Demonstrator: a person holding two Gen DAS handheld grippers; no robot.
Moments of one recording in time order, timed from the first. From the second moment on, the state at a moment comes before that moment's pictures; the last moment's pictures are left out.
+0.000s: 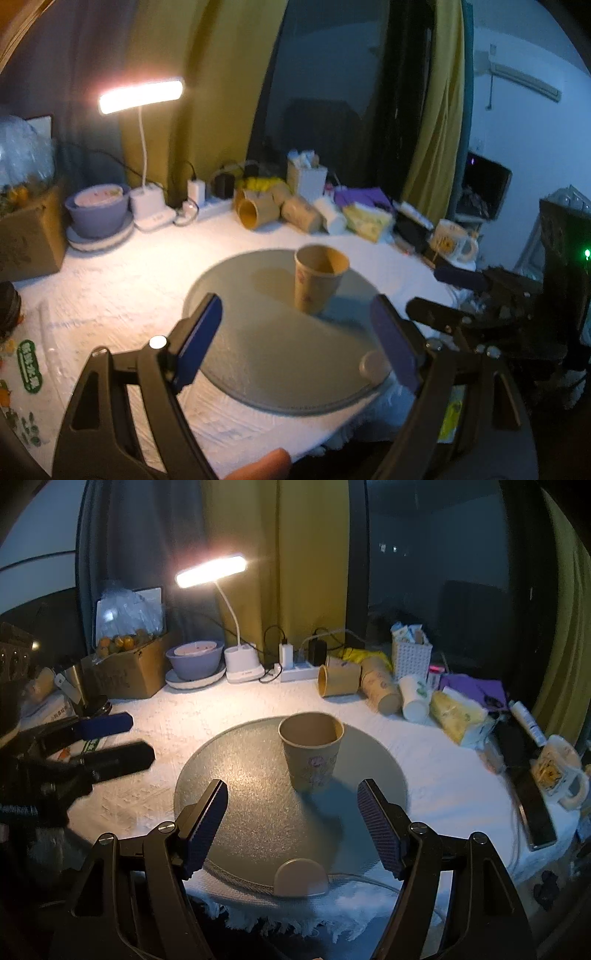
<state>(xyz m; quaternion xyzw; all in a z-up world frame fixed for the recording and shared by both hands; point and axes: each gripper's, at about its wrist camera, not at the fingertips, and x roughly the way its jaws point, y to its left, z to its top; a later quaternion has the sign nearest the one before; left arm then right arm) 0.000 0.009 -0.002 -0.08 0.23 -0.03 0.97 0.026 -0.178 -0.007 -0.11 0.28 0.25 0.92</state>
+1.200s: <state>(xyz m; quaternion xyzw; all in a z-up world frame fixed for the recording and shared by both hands) -0.064 0.004 0.060 -0.07 0.11 0.01 0.99 -0.031 -0.184 0.062 -0.08 0.21 0.21 0.95</state>
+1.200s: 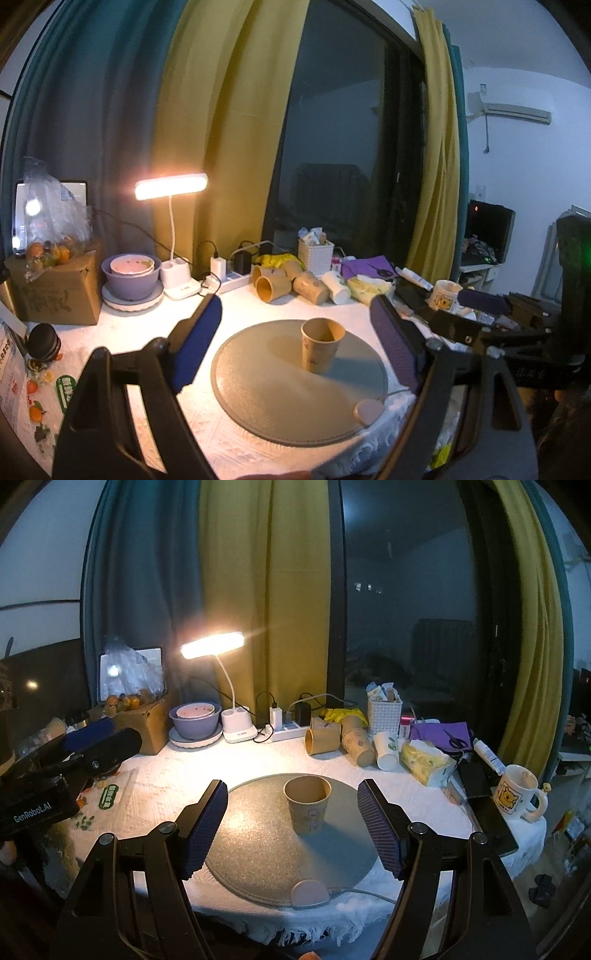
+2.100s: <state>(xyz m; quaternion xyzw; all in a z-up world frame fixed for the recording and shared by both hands) -0.063 0.000 0.060 -0.07 0.11 0.00 0.99 -0.033 -0.182 0.059 -0.08 0.21 0.22 0.95</state>
